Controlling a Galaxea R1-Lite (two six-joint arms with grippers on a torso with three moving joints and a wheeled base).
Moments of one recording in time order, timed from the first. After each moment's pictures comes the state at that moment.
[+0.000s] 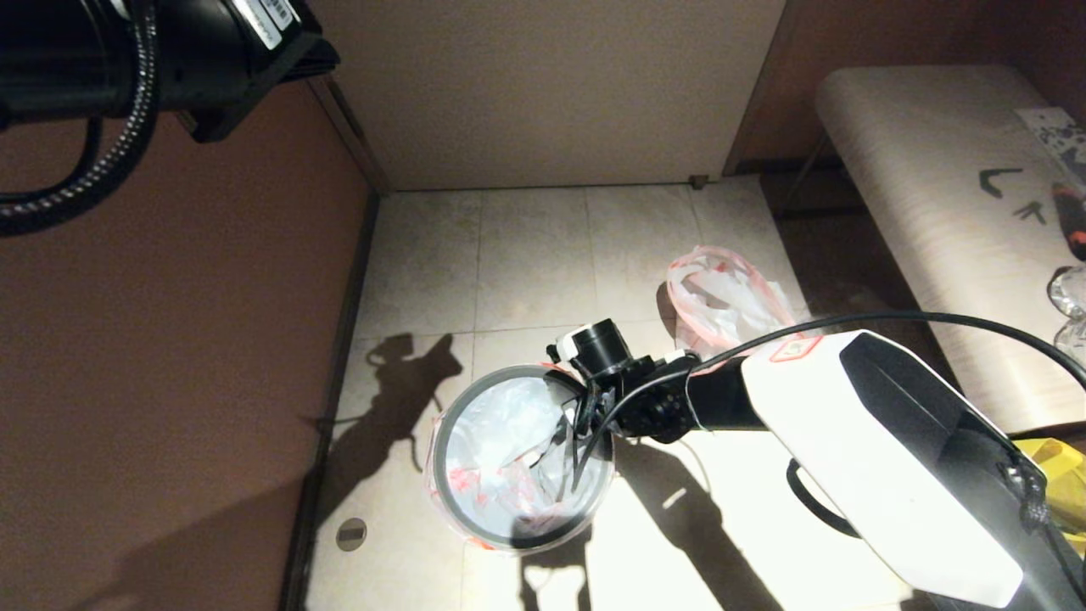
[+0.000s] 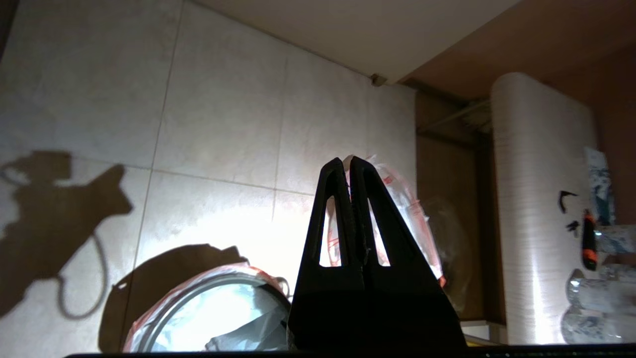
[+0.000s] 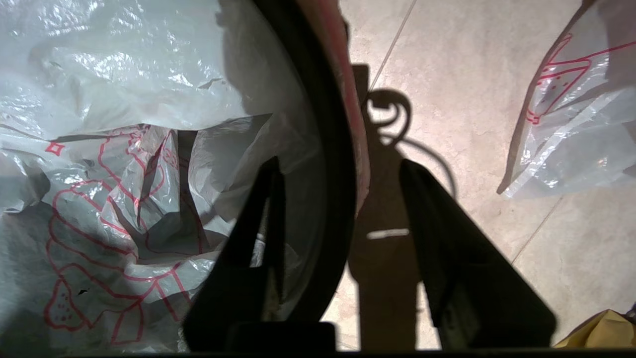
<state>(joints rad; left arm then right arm) -0.51 1.50 -1.64 0.16 0.31 -0.46 0.69 2.51 -1.92 0.09 -0.37 -0.03</state>
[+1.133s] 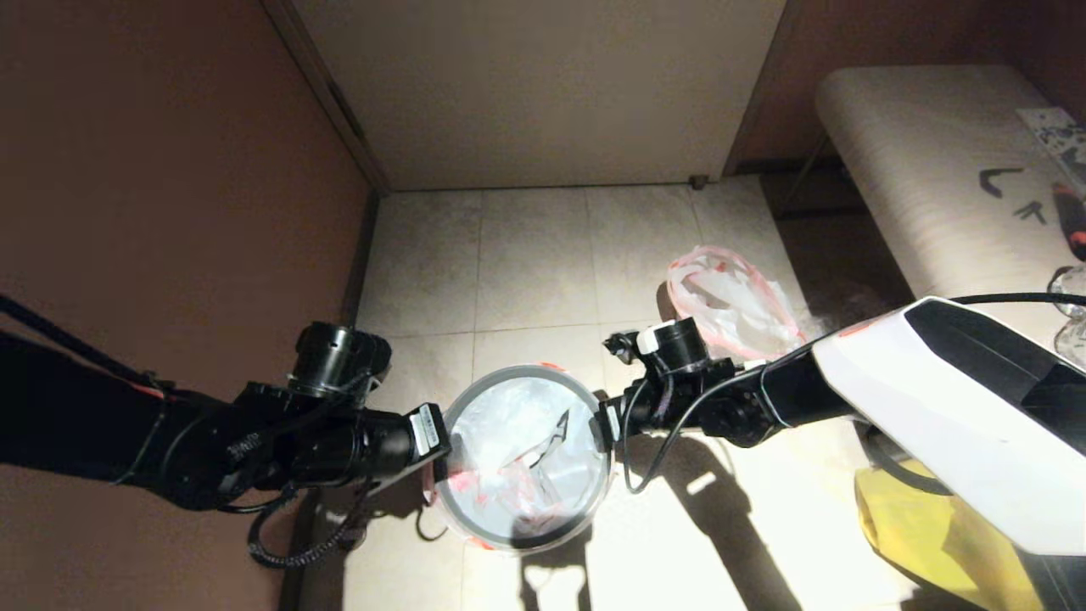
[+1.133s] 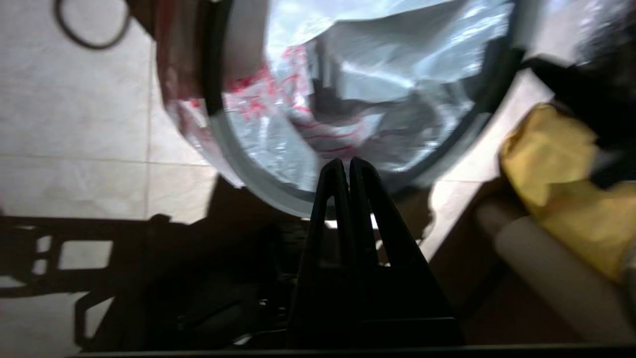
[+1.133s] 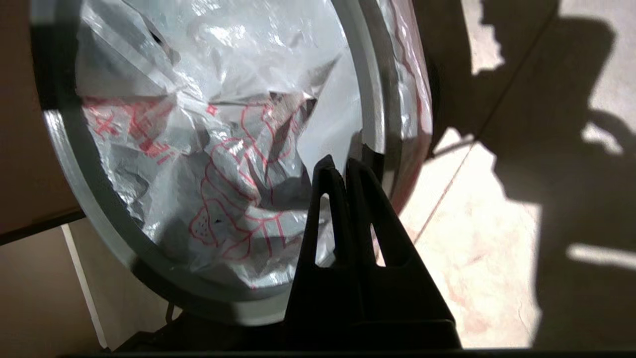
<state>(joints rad) -0.36 1.79 -0.78 -0.22 -0.08 -0.66 0.55 2.37 -1.54 -0.22 0.20 0.13</state>
